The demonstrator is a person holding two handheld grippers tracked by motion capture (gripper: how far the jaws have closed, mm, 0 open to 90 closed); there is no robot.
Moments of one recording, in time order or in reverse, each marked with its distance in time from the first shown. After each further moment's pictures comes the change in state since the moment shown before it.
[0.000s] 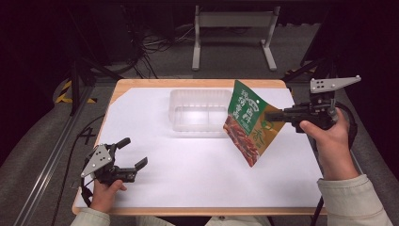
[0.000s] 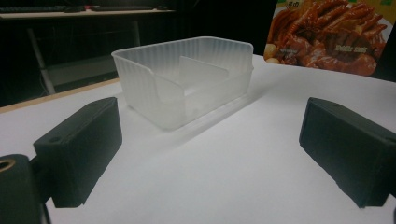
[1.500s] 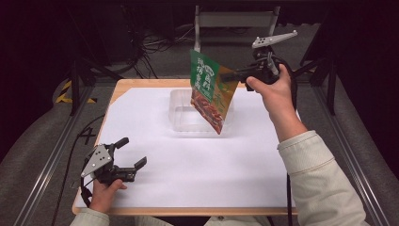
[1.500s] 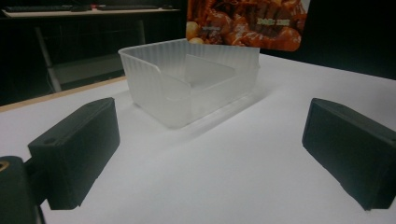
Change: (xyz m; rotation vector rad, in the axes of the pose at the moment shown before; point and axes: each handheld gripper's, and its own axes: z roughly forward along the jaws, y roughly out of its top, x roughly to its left) left arm 0.002 -0.002 0.002 -0.003 0.020 0.002; right arm -0.032 0.096 0.105 0.004 -0.007 -0.036
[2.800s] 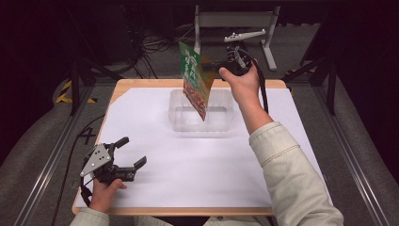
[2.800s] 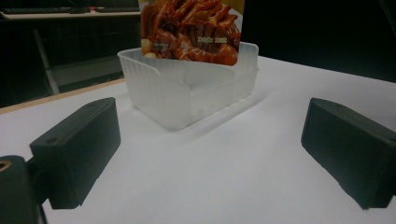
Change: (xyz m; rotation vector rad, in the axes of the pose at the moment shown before) left arm 0.002 0.001 -0.001 -0.005 -0.008 -0.003; right arm -0.028 0.011 0.069 -0.045 -0.151 0.050
